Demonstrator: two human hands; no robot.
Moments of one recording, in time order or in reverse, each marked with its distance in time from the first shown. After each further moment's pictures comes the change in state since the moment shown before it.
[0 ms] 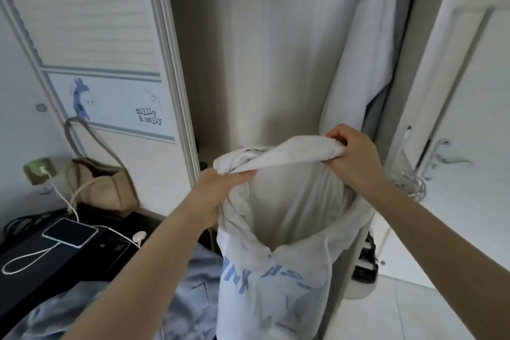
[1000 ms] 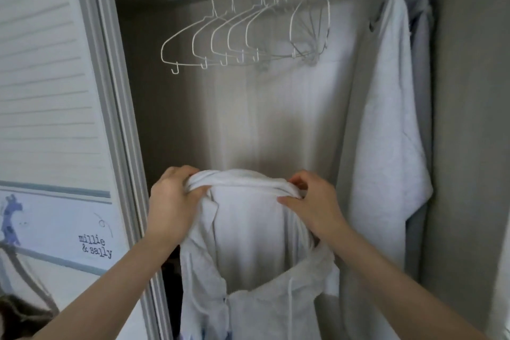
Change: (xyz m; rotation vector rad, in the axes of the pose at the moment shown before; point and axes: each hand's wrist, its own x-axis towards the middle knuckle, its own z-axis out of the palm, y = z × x) left_hand 0.241 0.147 -0.007 0.820 0.461 1.027; right_hand 0.237 0.035 0.092 0.094 0.111 -0.077
